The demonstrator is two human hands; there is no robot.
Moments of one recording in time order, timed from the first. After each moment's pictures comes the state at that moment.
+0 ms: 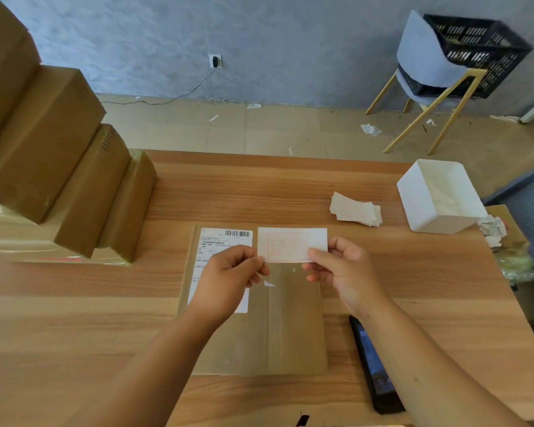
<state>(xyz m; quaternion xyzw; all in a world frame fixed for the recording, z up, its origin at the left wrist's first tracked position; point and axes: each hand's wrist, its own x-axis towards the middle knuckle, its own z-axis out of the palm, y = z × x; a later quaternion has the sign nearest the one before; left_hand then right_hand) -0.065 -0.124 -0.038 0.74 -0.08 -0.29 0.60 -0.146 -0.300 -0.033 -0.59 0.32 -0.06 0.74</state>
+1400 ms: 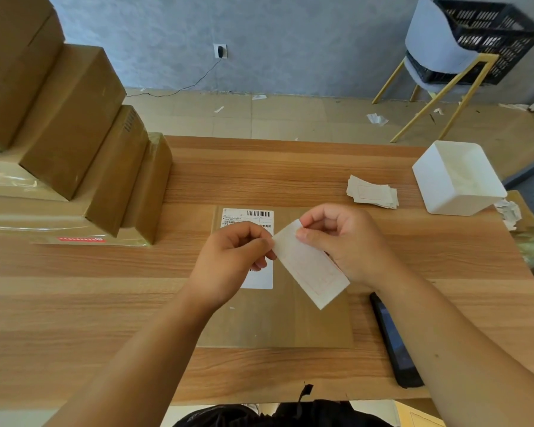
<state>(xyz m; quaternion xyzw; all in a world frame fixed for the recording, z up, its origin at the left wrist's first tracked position) -0.062 -0.083 -0.017 0.69 -0.14 -0.30 0.64 -0.134 -0.255 0.008 -0.78 0.18 -0.02 0.60</state>
